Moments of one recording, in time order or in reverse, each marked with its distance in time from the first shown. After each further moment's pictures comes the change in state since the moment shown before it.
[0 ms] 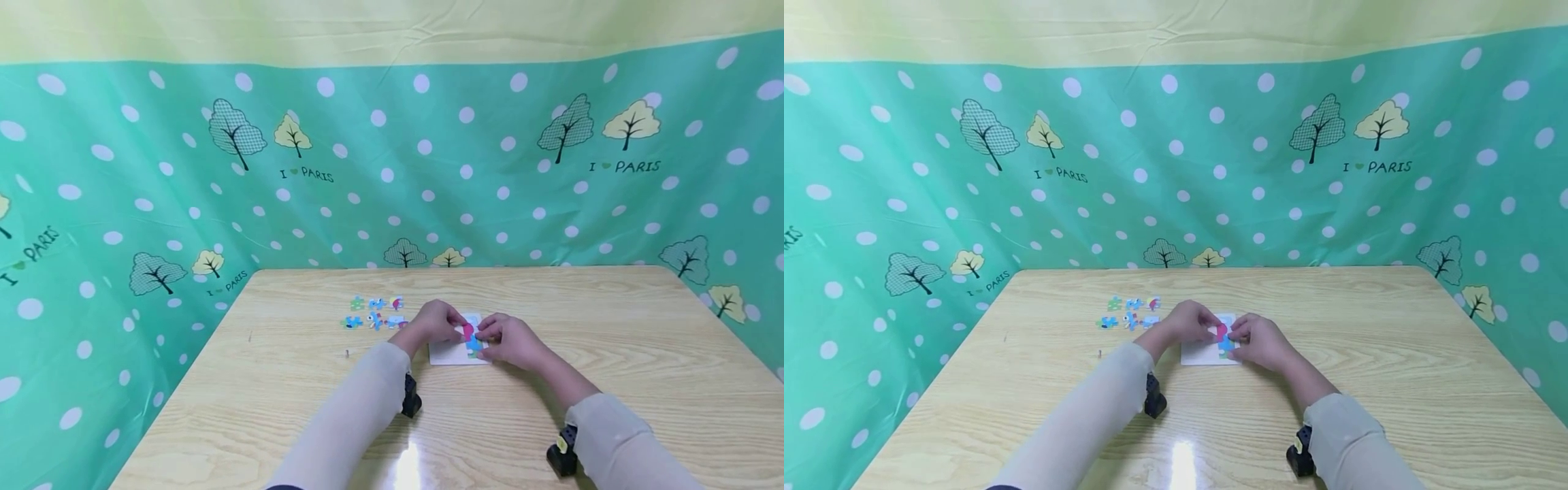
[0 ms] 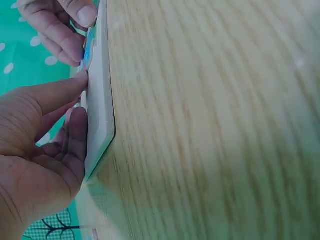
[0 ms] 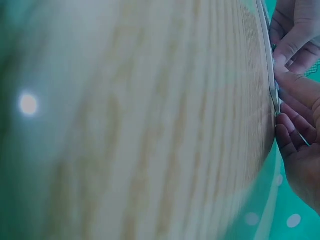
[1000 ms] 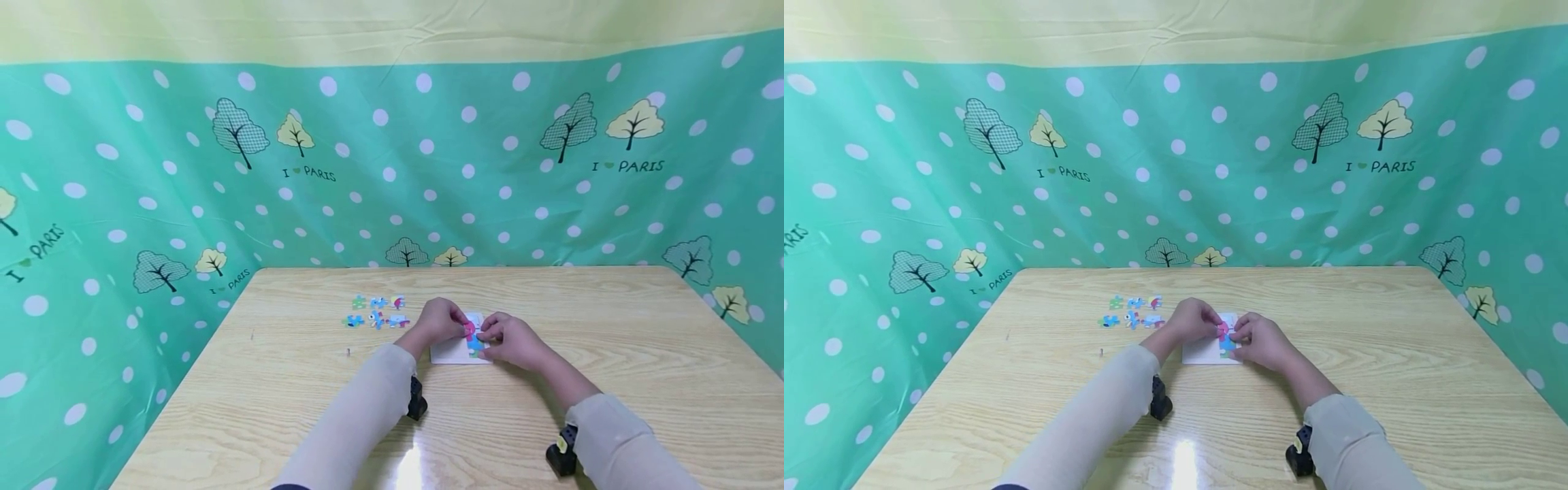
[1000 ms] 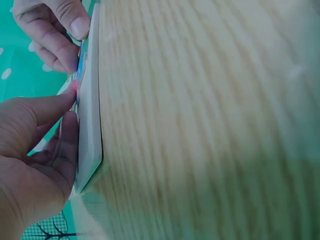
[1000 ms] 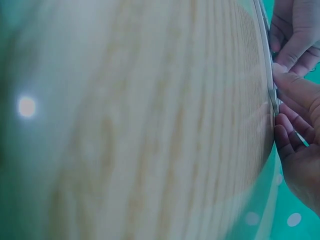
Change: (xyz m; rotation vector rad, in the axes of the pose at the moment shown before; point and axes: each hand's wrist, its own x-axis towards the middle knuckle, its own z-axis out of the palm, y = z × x) left_hand 0.007 -0.001 0.012 0.008 0.129 0.044; right_hand 0.000 0.004 0.002 -0.006 0.000 -0.027
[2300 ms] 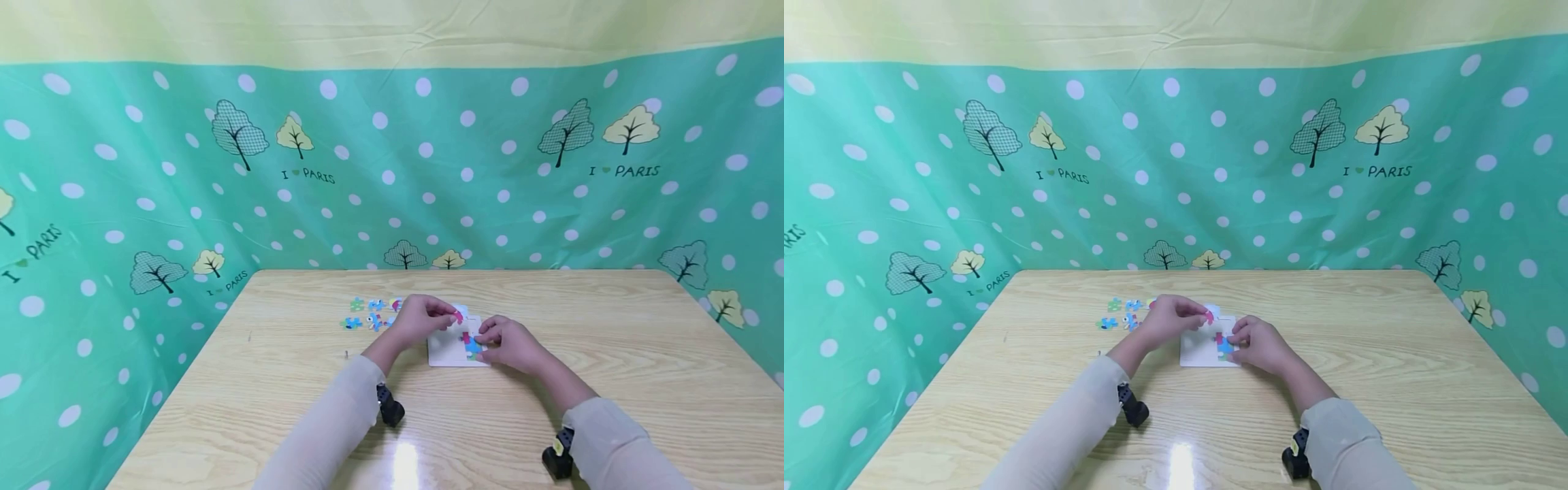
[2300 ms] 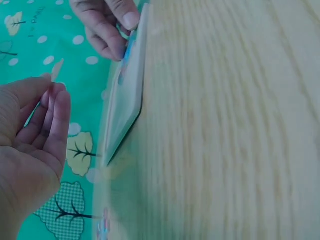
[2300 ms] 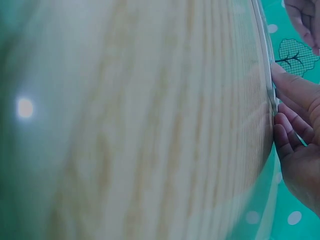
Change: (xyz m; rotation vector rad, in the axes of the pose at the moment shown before) left_hand -0.019 -0.020 -0.029 -0.330 0.018 0.121; right_hand -0.001 0.000 0.001 0.016 0.004 0.026
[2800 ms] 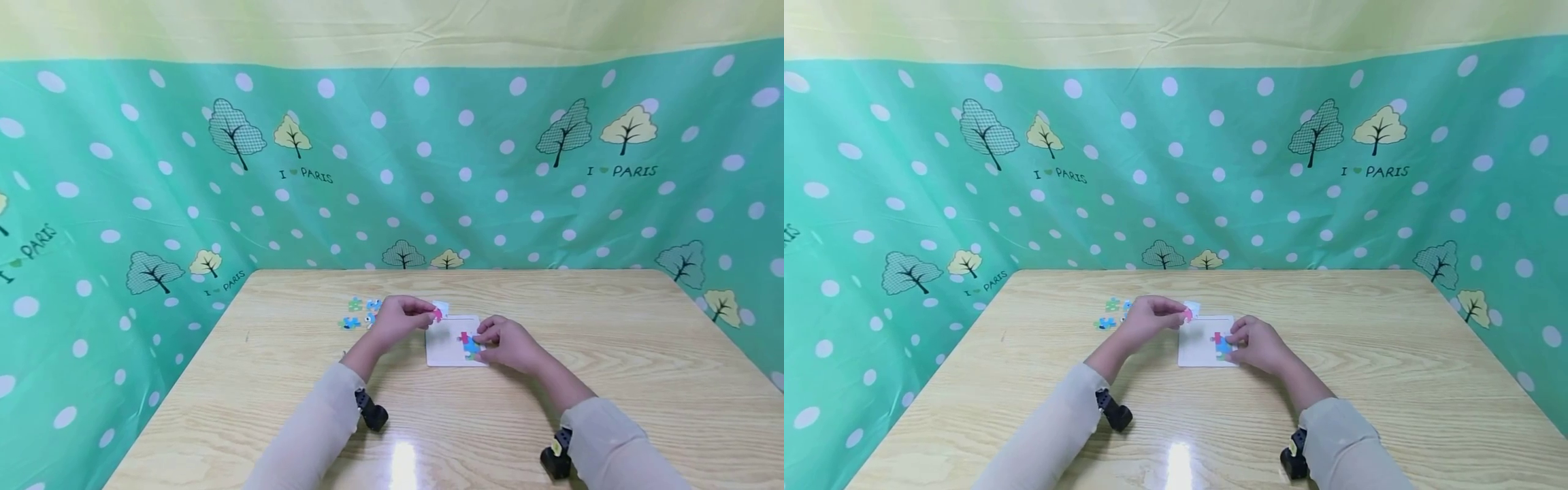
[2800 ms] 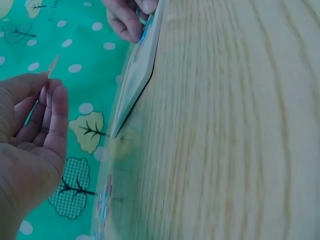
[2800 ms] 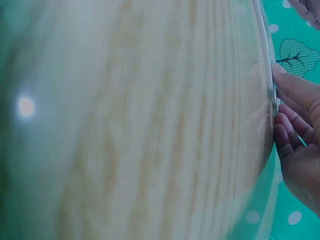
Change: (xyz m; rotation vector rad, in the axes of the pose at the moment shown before) left_hand -0.016 -0.011 -0.025 -0.174 0.062 -0.049; right_hand -0.001 -0.002 0.001 0.002 0.011 0.009
